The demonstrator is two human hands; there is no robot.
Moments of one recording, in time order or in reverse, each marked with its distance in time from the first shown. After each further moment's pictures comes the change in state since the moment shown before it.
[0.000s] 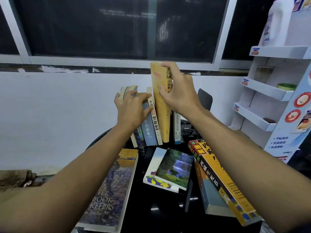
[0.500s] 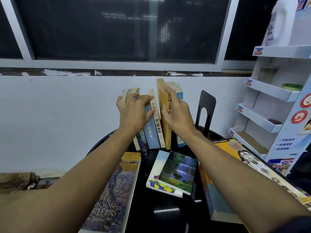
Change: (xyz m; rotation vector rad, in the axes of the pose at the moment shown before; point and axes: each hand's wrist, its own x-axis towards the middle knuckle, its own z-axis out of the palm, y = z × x) left_hand -0.001 0.001 0.000 -0.008 0.004 0.009; right_hand -0.038 0.047 0.054 -0.044 0.012 0.030
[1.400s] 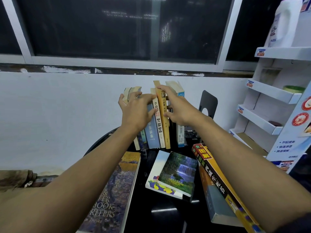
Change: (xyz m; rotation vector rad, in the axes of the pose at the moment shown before) left_hand 0.002 0.004 0.003 -0.017 0.005 0.007; right_hand 0.031 0.002 -0.025 0.096 -0.563 0.159
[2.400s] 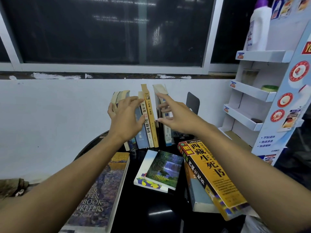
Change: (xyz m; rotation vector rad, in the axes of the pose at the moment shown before) left_hand -0.034 0.025 -0.032 -0.135 -0.036 0.030; right_hand -0.056 0.006 -0.027 -0.045 0.042 -0.026
